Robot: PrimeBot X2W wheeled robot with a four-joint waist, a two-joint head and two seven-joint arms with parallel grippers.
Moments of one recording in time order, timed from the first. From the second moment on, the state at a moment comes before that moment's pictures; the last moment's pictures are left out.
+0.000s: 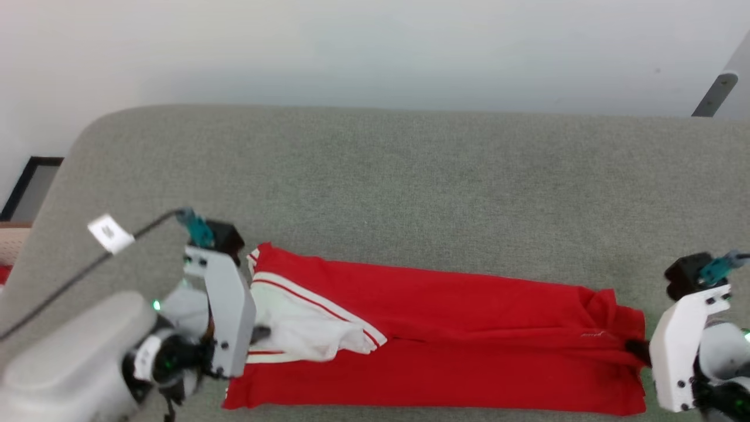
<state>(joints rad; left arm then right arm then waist) -0.78 0.81 -1.04 0.12 -1.32 0.17 0.71 -0.22 -0.48 0.17 0.07 0.59 0.13 0.91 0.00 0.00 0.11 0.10</state>
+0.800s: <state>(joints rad) -0.66 0.75 -1.01 0.30 -1.35 0.11 0.52 -0.20 -0.40 0.16 0.10 0.58 0.13 0.94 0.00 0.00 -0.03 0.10</state>
